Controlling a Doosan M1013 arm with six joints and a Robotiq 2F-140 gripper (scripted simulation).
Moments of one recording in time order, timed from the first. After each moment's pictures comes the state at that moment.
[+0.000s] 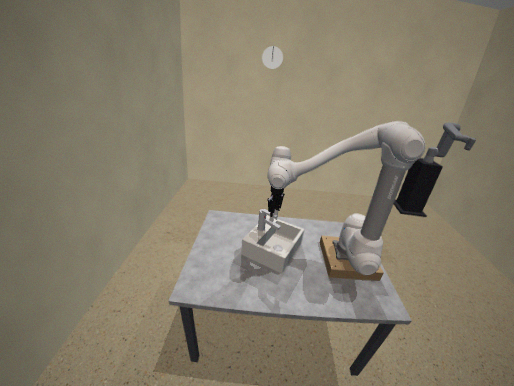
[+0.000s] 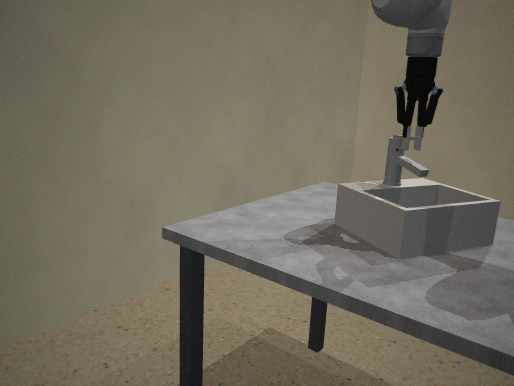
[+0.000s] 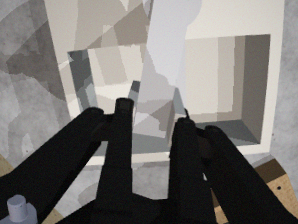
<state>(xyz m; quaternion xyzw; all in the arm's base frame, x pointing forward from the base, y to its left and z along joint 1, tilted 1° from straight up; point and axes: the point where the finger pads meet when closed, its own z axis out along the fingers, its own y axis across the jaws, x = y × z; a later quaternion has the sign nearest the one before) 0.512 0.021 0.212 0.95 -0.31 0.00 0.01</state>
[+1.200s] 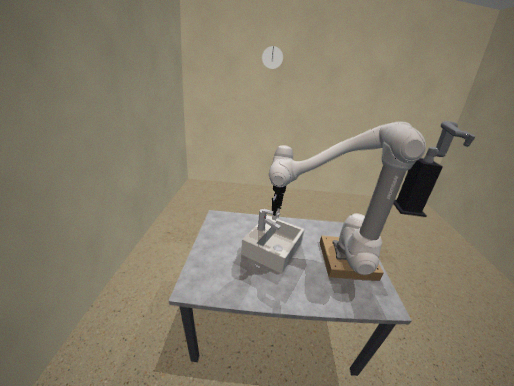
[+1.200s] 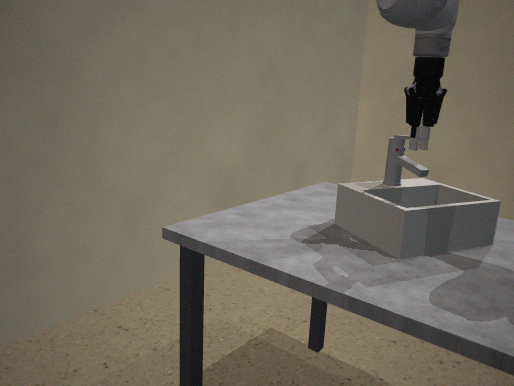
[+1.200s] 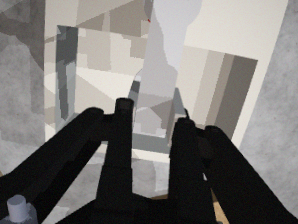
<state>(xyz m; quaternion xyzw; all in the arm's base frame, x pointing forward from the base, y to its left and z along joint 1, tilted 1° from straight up) 0.501 0.001 0.212 0.98 -0.19 0.00 0.01</state>
